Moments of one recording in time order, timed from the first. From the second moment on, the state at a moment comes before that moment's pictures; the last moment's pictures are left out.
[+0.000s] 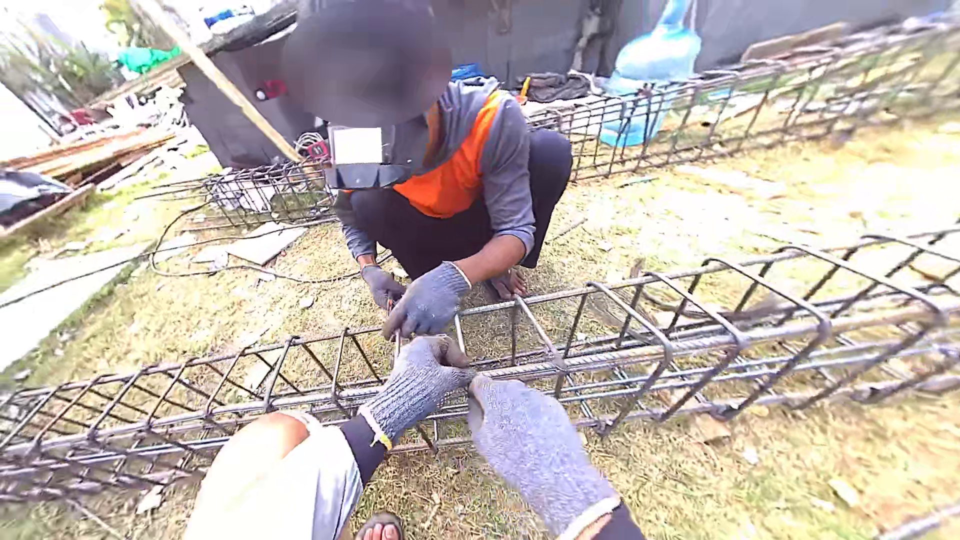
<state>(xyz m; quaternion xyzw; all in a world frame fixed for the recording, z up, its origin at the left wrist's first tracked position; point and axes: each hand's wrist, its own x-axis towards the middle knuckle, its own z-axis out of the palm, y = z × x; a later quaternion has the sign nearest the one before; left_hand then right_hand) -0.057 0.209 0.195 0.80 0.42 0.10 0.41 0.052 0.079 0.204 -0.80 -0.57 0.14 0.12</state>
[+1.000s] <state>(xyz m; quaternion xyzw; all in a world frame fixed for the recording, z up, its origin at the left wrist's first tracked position) -0.068 0.216 0.194 0.82 0.33 0.14 0.45 0.041 0.068 0.177 -0.68 -0.35 0.42 0.49</state>
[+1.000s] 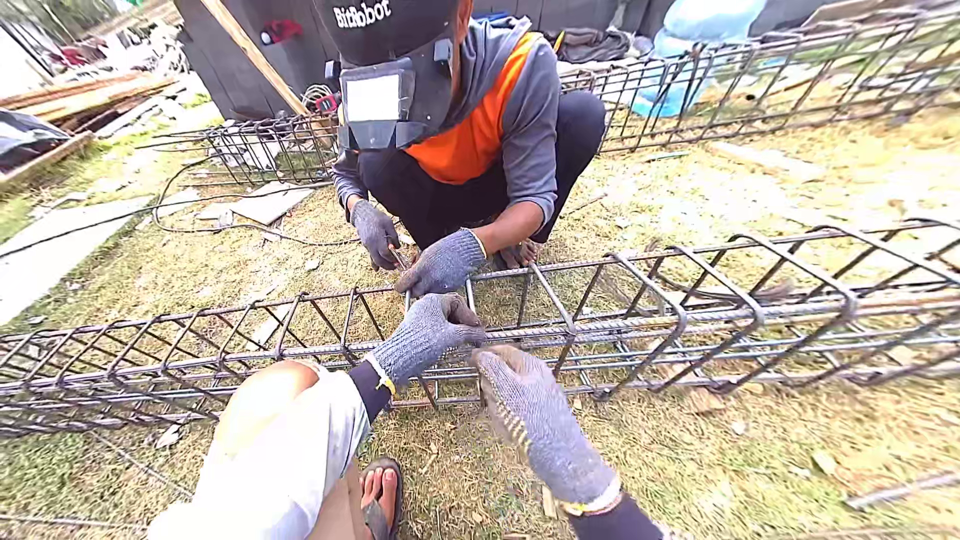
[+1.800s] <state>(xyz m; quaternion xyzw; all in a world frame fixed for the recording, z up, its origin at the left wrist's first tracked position) -0.067 0.201 0.186 0.81 0.41 0.14 0.38 0.145 0.168 0.193 -0.70 -0.70 0.11 0.08</state>
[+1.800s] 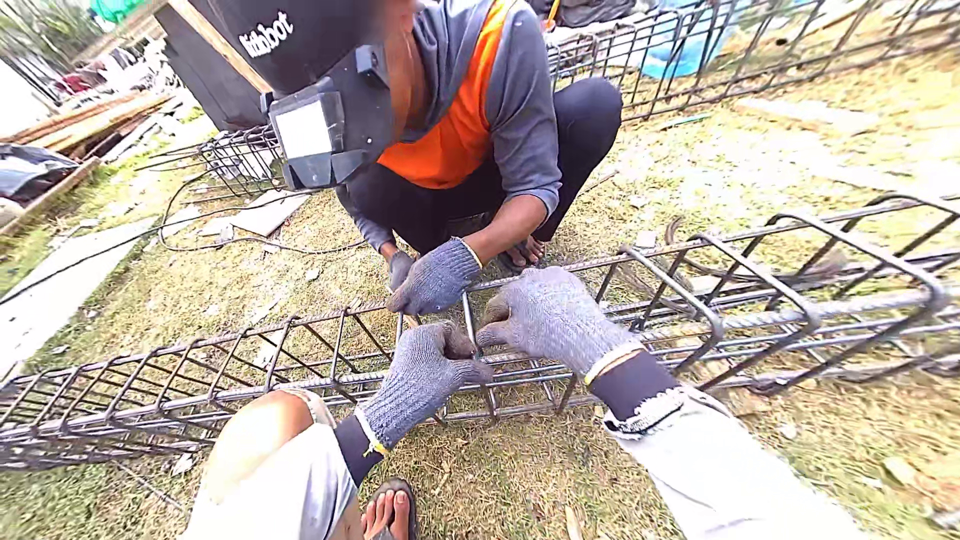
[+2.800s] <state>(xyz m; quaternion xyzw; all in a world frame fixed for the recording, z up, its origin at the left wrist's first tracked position) -0.061 0.206 0.185 0.82 0.42 0.16 0.36 0.082 0.104 0.152 -0.74 -0.63 0.03 0.24</state>
